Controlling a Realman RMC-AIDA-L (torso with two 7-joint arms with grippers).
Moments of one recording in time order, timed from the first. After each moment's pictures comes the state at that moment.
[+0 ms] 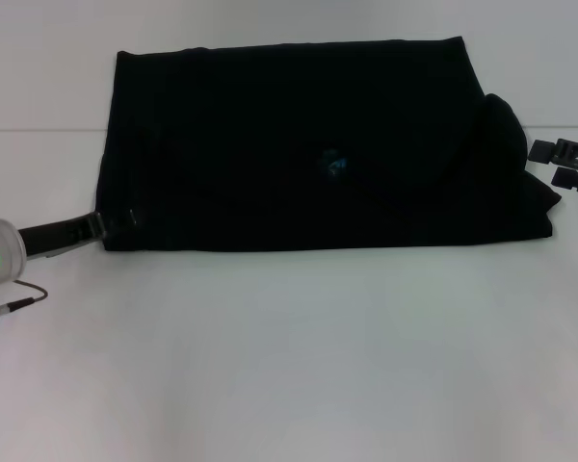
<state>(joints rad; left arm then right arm) -0.64 -2.01 0.60 0.41 2.06 0.87 -2.04 0.57 1.92 -0.59 -0.60 -1.94 -1.31 2.20</state>
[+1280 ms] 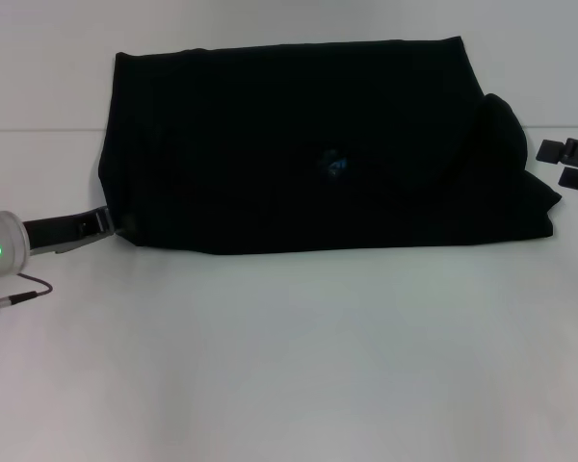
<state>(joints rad) -0.64 -1.99 0.66 0.45 2.07 0.94 -2.13 0.57 1.90 -0.57 -0.58 -1.95 -1.34 2.21</state>
